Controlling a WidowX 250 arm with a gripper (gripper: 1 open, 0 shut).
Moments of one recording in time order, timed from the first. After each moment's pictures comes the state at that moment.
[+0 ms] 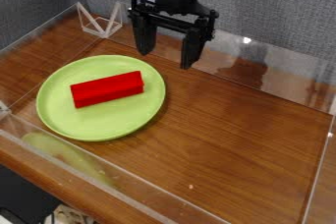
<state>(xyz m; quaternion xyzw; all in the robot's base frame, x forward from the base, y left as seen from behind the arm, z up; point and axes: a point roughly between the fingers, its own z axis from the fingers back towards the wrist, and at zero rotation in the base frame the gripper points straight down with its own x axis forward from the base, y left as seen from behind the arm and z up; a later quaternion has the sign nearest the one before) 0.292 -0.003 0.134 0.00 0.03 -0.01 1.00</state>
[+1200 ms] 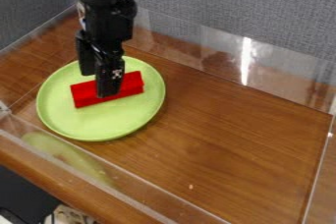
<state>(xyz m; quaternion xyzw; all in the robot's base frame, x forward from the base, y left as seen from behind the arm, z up) 0.259 0.072 0.094 0.00 0.06 -0.28 0.96</state>
